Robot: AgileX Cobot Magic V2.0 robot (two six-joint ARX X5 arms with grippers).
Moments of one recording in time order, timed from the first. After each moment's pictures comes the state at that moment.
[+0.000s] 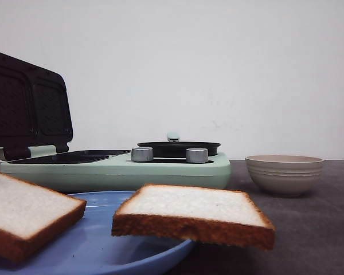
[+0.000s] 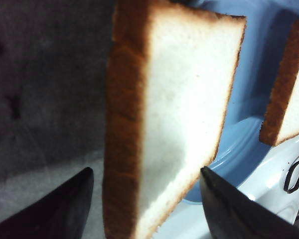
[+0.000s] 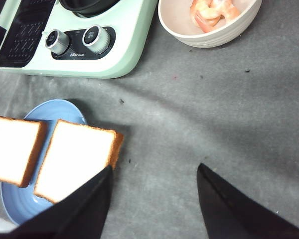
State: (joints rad) left arm -0.08 1.28 0.68 -0.90 0.65 -0.09; right arm 0.12 0.54 0.59 -0.79 -0.45 0.37
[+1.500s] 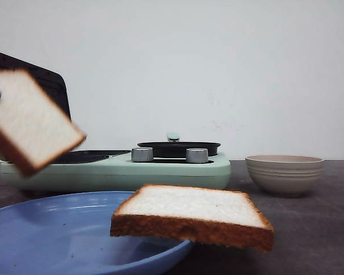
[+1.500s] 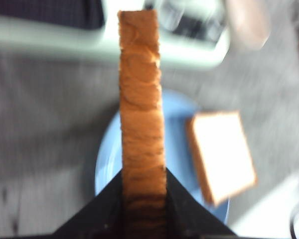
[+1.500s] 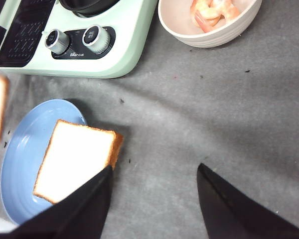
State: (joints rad) left arm -0.08 0.84 0.68 -0.64 0.65 -0.14; right arm 0.12 0.54 0.59 -0.79 -0.45 0.36
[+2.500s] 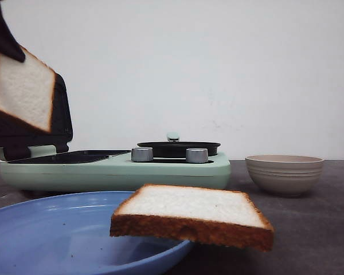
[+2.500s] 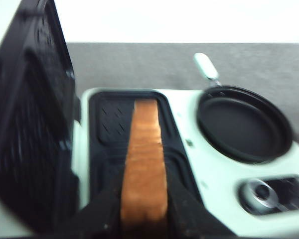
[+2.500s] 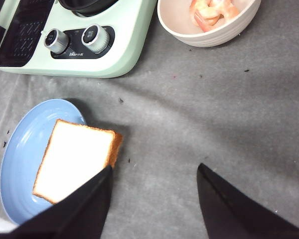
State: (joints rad) left arm -0.09 1.05 0.82 -0.15 0.26 -0.02; right arm 0.12 0.54 0.59 -0.79 -0.45 0.36
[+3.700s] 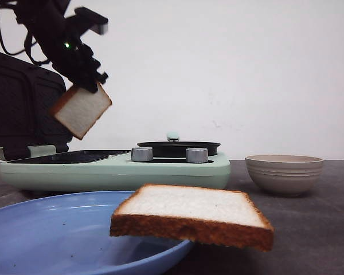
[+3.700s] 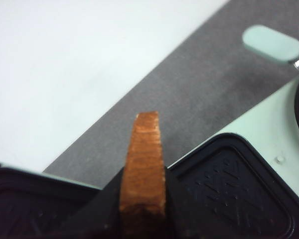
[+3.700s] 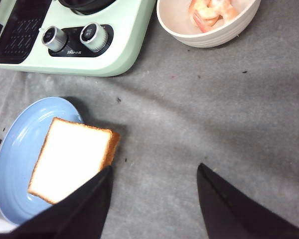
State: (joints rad) left arm -0.30 1.73 1.32 0.00 -0.11 0.62; right arm 0.12 0.54 0.59 -0.80 -0.44 0.34
